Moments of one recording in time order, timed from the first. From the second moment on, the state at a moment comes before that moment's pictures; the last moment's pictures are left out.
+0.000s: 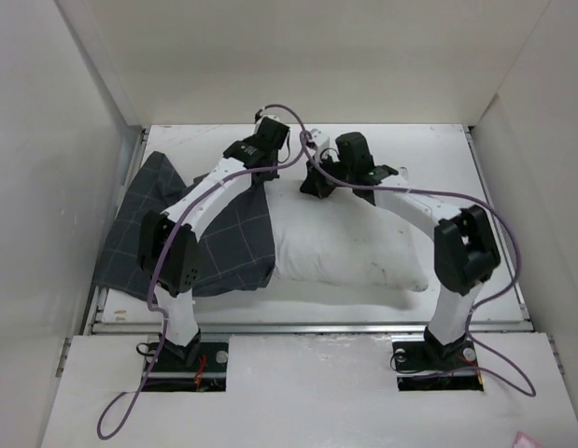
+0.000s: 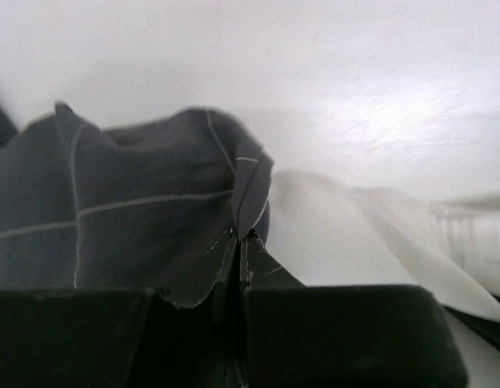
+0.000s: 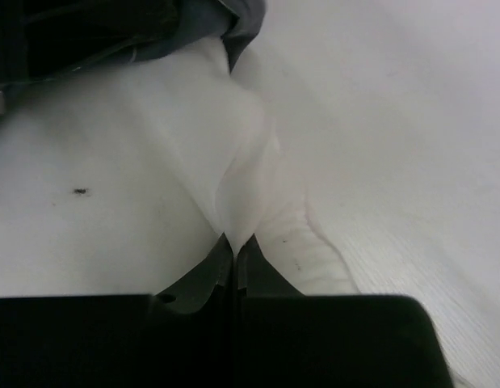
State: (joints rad) left arm -0.54 1.85 1.68 -0.73 -0.43 -0.34; right arm 0.51 1.89 1.47 -0.19 -0.53 -0.11
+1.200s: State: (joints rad) left arm -0.74 1.39 1.27 -0.24 -0.23 -0.39; right arm 0.58 1.65 0.97 0.56 -0.32 0.18
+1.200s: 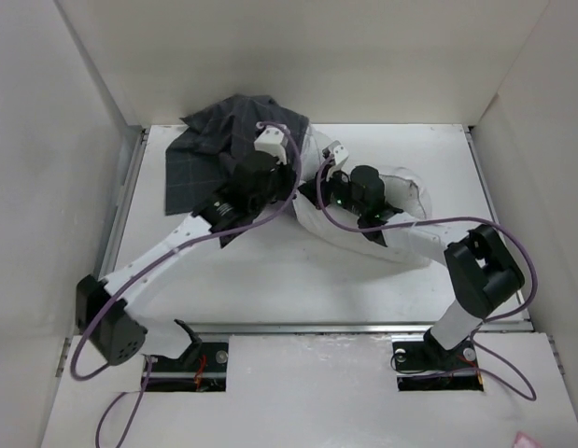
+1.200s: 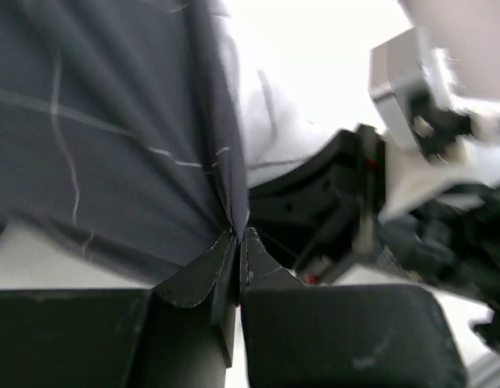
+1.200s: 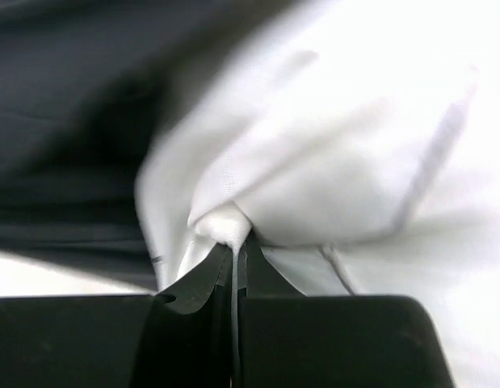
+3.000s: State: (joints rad) left arm -0.90 1.24 1.15 -0.91 -0.51 -0.85; right arm 0.70 1.31 1.01 -0.30 0.04 0.28
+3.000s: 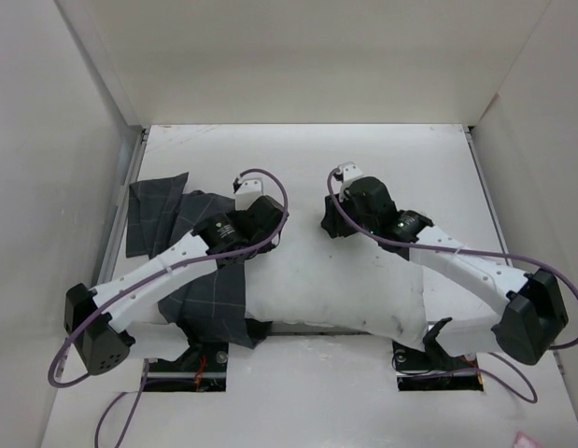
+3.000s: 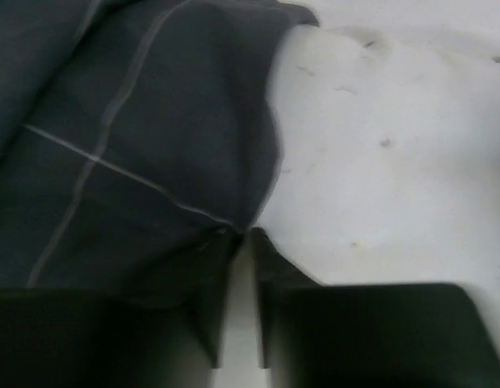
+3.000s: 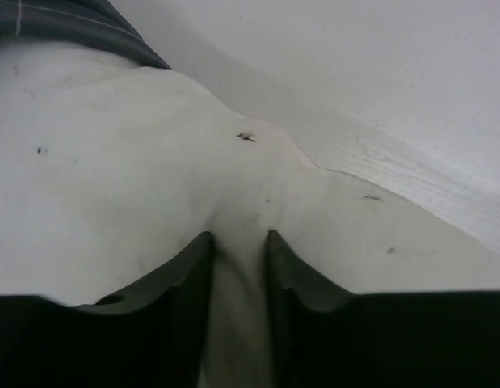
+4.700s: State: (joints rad) left arm -0.69 1.81 1.67 -0.64 -0.47 -0.41; right arm 0.42 1.70 1.35 -0.28 -0.05 0.13
